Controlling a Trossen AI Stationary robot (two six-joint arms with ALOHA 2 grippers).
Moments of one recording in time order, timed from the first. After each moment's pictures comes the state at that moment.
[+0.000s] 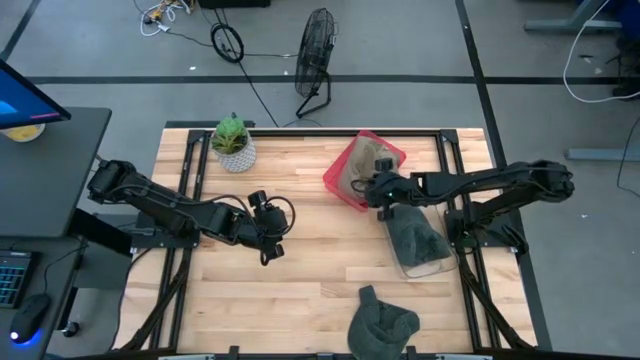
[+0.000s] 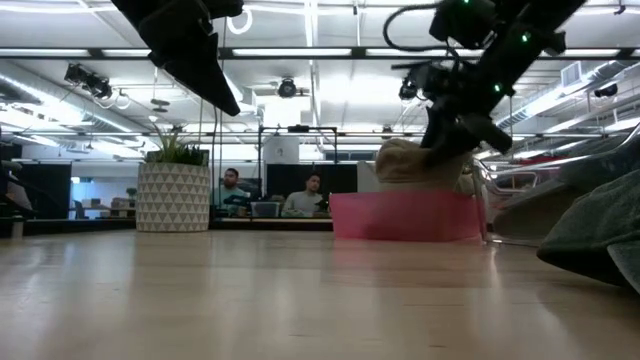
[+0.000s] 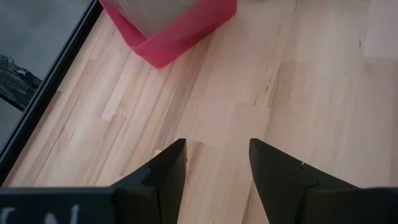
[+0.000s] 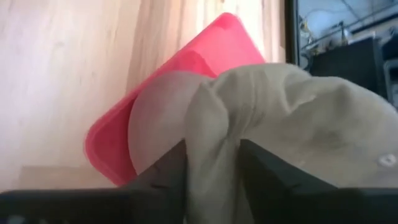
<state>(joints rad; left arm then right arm) -0.33 1.39 0.98 -0.57 -0.62 -0.38 -0.10 1.30 0.73 -0.30 0.40 -0.50</state>
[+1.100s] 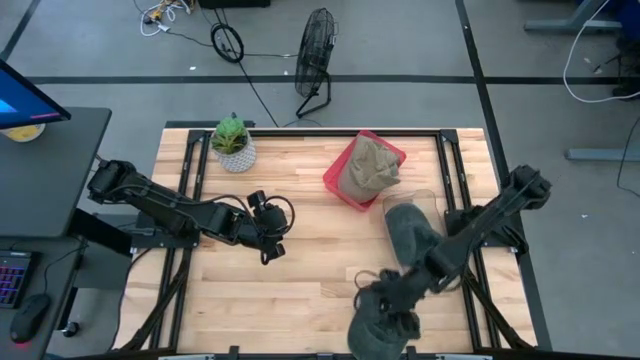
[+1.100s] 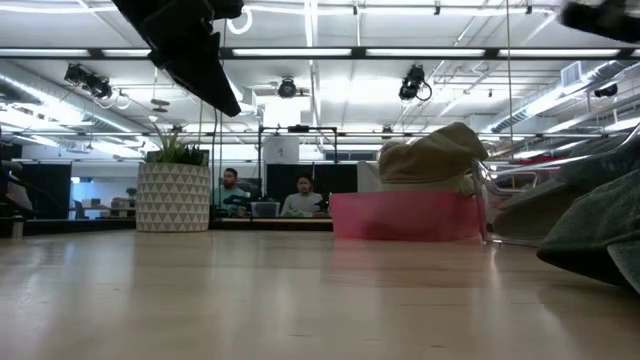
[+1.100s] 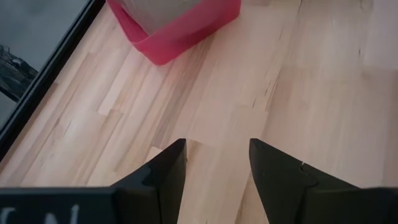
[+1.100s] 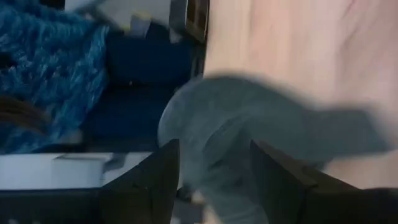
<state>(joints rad) -0.33 1.39 0.98 -0.57 -0.62 -0.44 0.66 1.56 1.11 -0.44 -0.16 0.73</state>
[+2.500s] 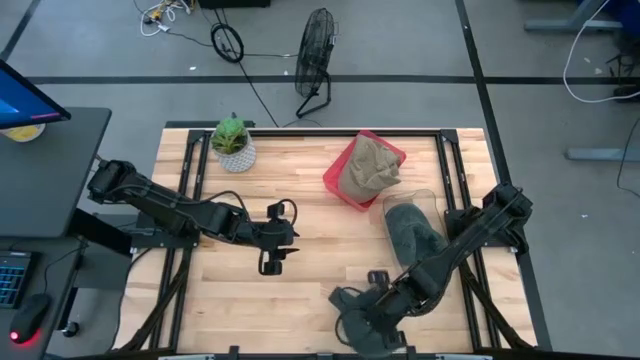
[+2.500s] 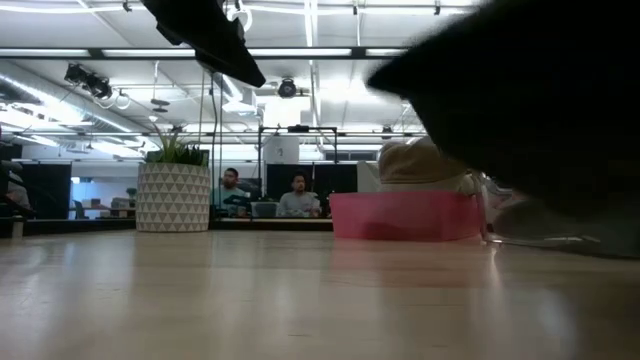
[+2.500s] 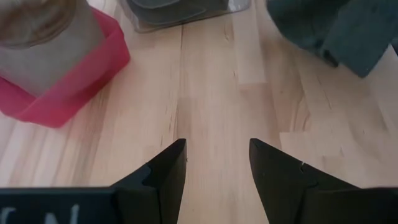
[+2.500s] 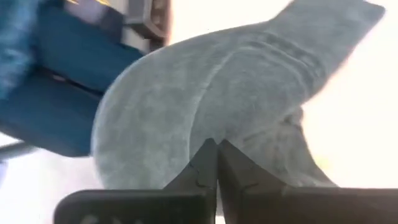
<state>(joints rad) -0.33 1.39 0.98 -0.33 -0.30 -0.16 0.68 1.78 1.46 -0.79 -0.01 0.57</state>
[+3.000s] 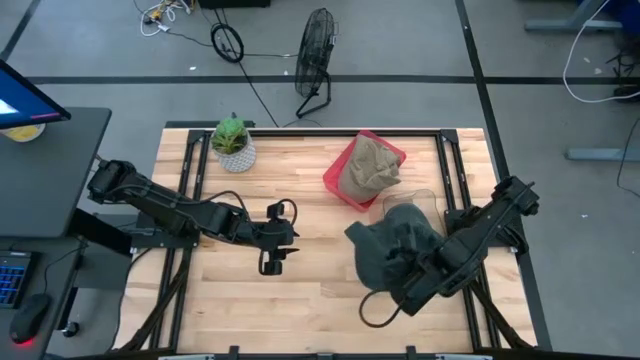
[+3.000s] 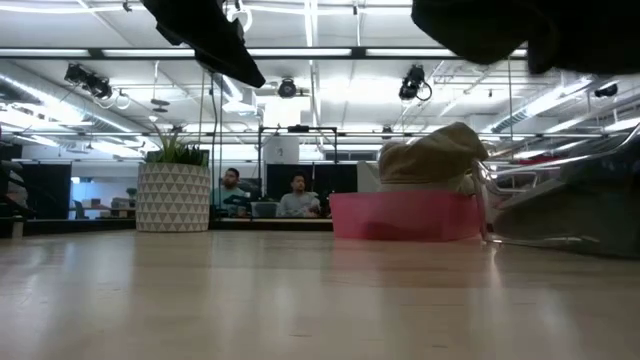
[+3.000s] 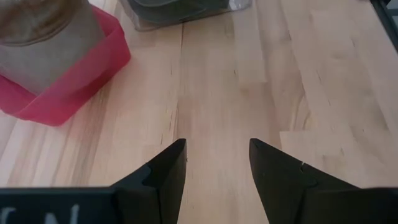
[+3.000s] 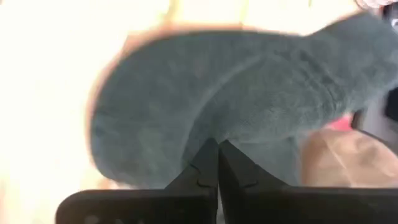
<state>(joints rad) -0.33 1.39 0.98 -0.34 -0.30 -0.17 0.67 1.71 1.83 -1.55 0.43 0.27</state>
